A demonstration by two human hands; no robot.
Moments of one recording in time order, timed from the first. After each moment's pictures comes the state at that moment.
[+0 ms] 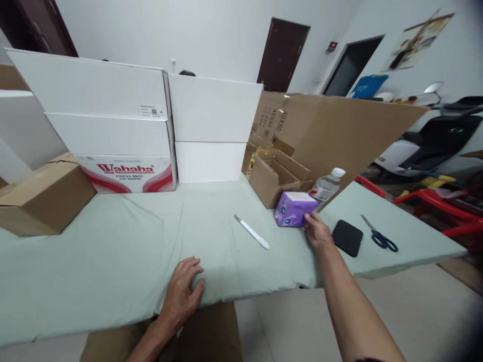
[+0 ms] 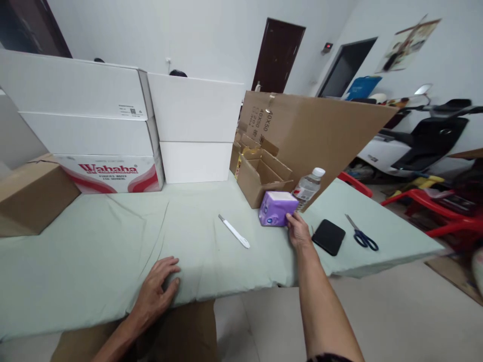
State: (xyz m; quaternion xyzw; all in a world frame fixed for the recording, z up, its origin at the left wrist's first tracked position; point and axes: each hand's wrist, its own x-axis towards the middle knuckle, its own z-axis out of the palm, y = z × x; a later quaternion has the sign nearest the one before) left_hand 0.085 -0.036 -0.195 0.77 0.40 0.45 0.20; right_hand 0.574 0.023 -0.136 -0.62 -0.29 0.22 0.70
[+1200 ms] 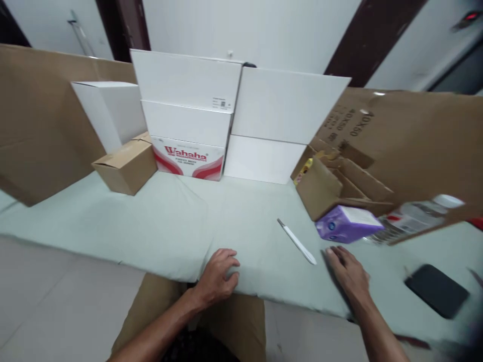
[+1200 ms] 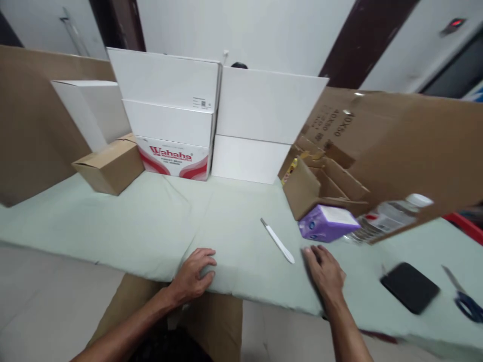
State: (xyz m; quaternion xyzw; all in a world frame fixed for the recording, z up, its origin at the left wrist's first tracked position) left_hand 0.077 -0.036 -0.178 0.78 0.40 0.43 0.21; right_hand 0.497 -0.006 -0.161 -0.83 -0.50 0.03 0.26
